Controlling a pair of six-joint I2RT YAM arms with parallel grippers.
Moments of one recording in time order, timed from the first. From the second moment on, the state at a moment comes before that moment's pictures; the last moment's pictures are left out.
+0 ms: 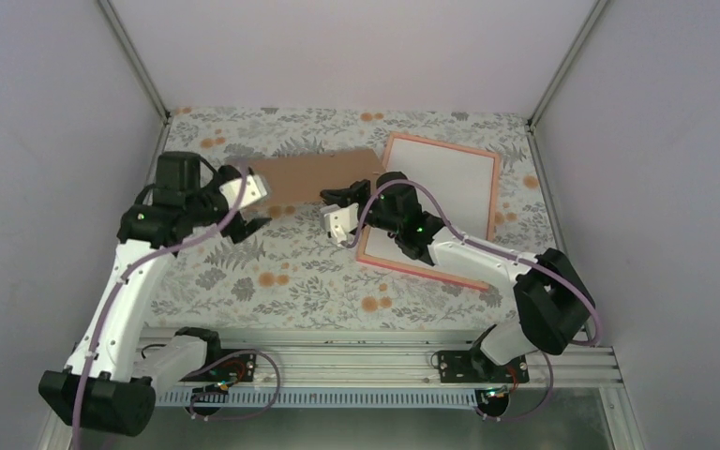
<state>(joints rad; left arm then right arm) -0.11 1.06 1.16 -0.85 0.52 0.81 0.77 1.49 0.93 0.30 -0.28 -1.26</state>
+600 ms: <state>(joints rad) -0.22 0.98 0.92 -0.72 0.11 1.03 0.76 1.53 0.94 0.27 -0.31 -1.25</state>
